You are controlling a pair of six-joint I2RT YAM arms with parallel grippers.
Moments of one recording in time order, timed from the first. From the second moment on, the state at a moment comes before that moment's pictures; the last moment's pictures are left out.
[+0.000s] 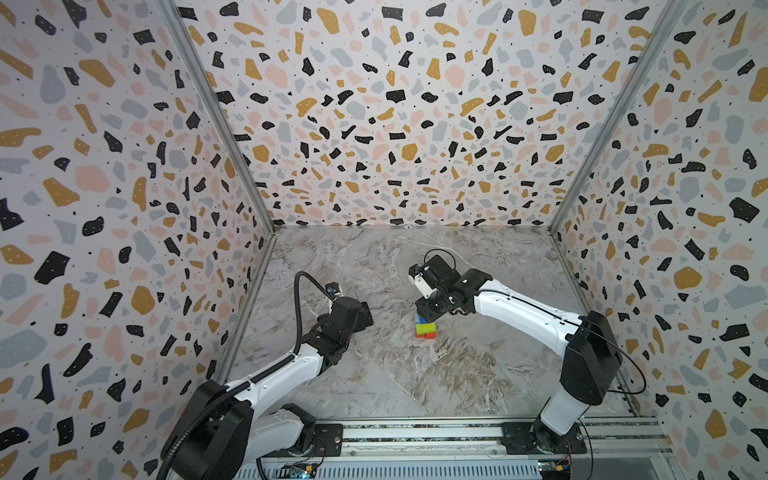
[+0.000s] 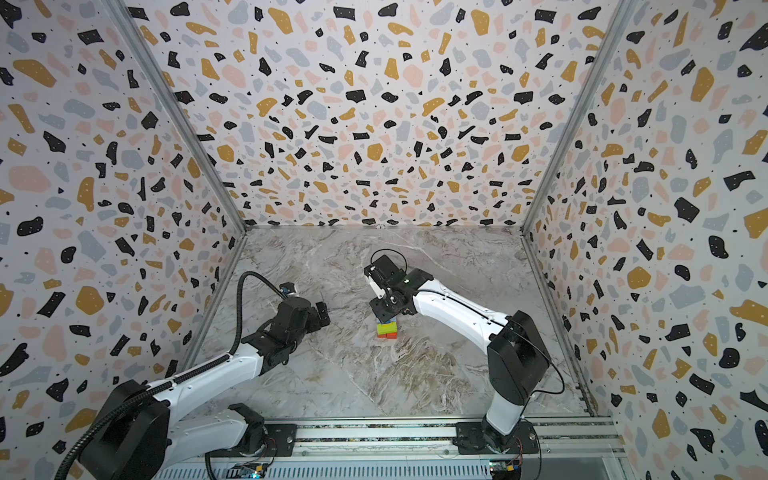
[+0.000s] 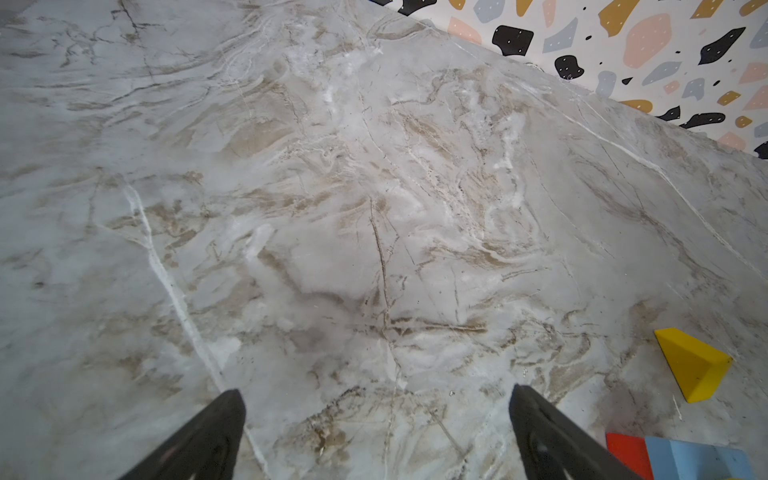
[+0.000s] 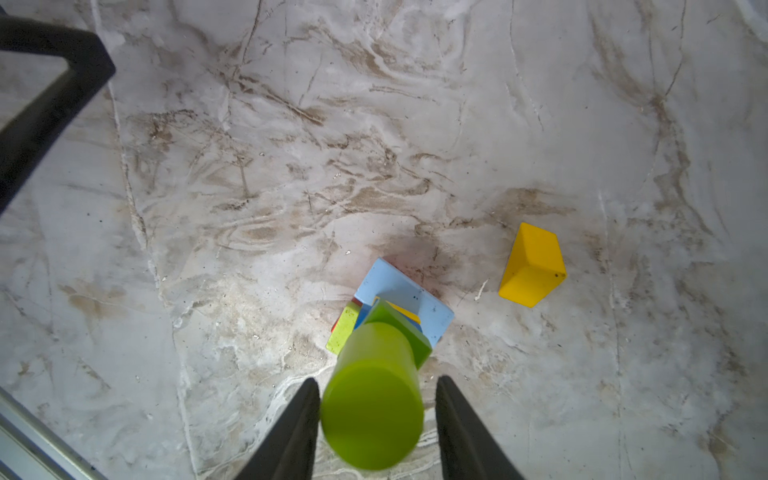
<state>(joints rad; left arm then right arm) -0.51 1.18 0.52 -0.05 -0.38 -0.62 0.81 1.70 1.42 -0.79 0.01 0.11</state>
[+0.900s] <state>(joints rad) -0.51 1.18 0.56 -0.08 -0.35 -0.62 0.79 1.57 1.46 -0.85 0.01 0.12</state>
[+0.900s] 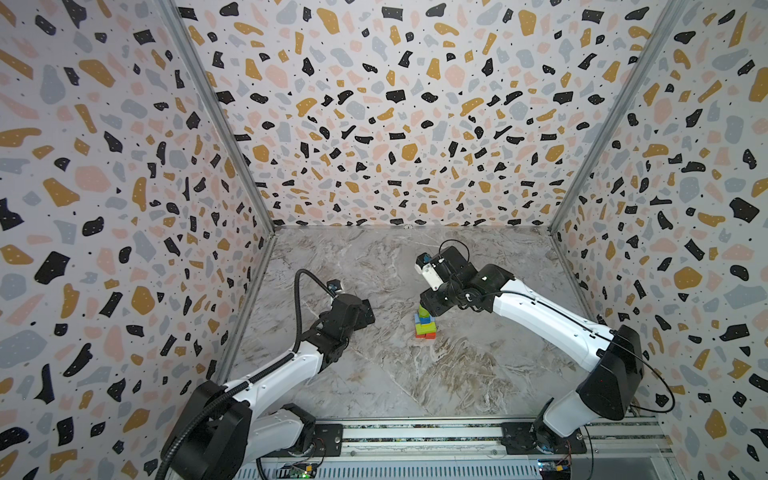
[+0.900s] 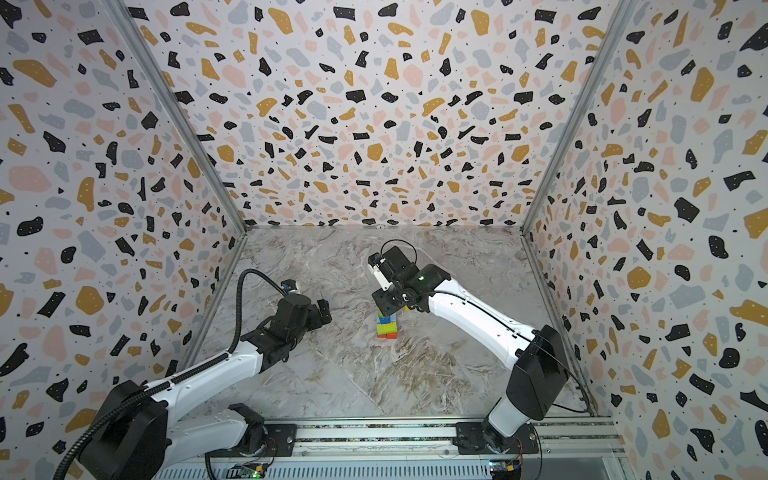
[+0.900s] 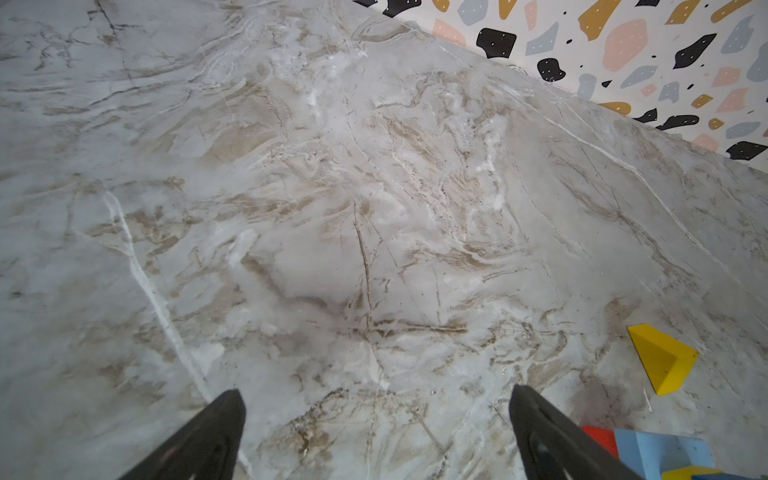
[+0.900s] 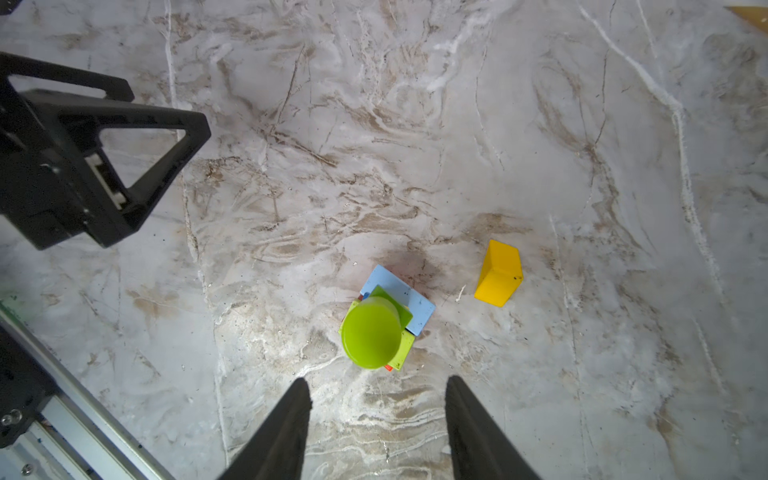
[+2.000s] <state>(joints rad) -0.51 1.38 0.74 -0.22 -0.25 -0.61 0.51 1.70 1.29 -0.58 -0.10 0.18</state>
